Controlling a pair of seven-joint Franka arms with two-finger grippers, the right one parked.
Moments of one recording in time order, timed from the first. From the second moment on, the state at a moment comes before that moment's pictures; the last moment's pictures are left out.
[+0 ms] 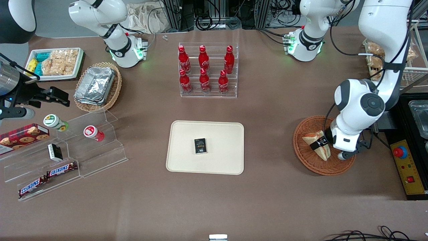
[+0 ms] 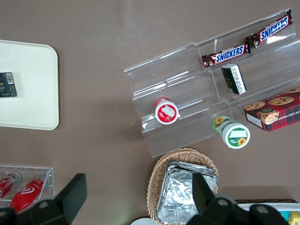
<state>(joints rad) 0.09 0.31 -0.20 -2.11 0.07 2.53 -0.65</state>
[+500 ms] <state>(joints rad) 0.10 0.33 -0.19 -2.13 0.07 2.54 -0.67</state>
